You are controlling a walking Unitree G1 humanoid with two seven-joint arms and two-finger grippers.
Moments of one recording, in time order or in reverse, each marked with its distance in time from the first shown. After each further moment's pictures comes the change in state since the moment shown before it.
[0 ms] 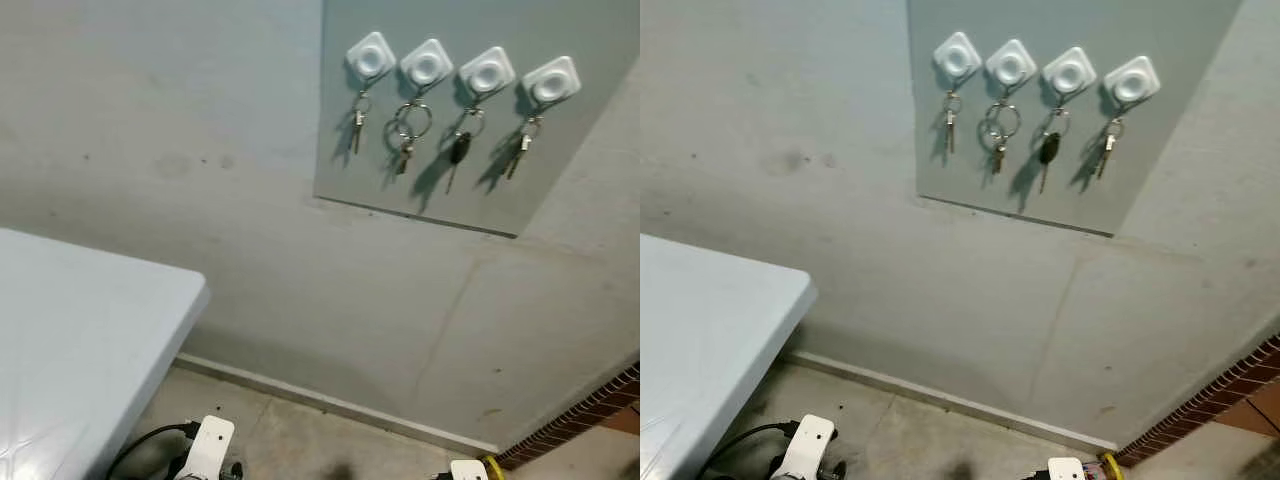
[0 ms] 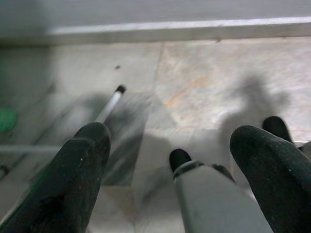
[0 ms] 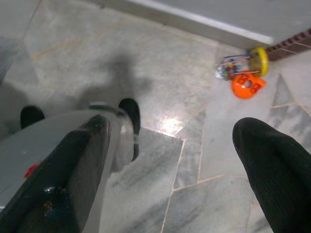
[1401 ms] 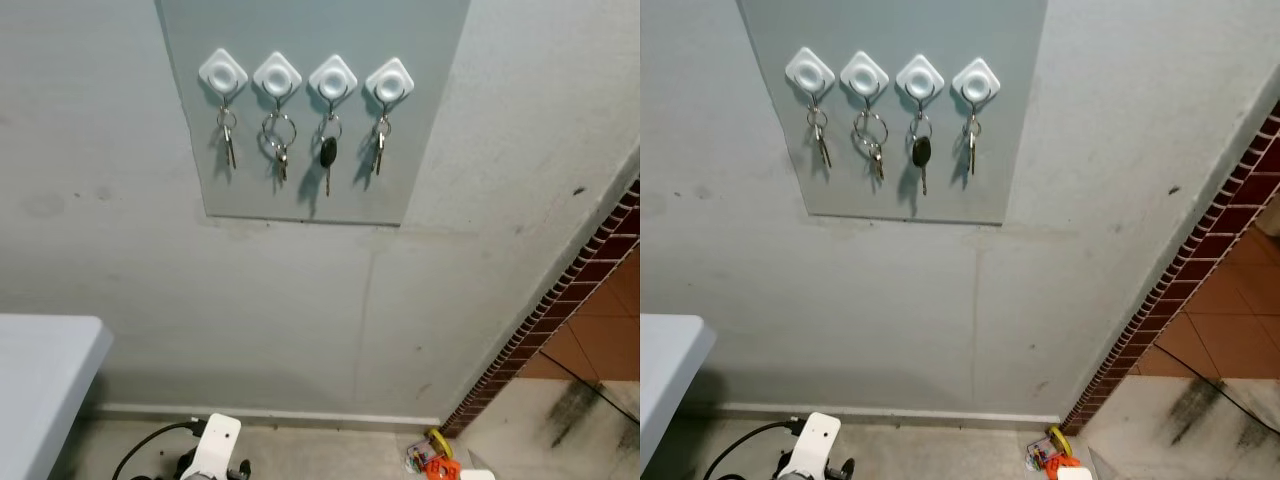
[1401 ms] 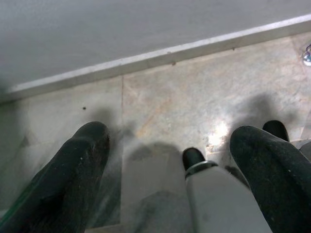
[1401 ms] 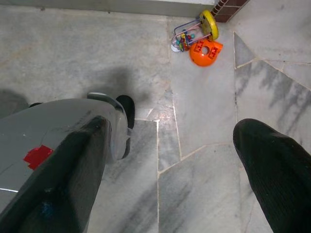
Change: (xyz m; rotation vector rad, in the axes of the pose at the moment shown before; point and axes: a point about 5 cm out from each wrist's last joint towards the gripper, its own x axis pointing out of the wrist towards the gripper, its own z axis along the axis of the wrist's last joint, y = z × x) left arm 0.000 -0.001 0.002 0.004 -0.006 -0.005; right arm -0.003 -0.006 -0.009 0.001 0.025 -0.032
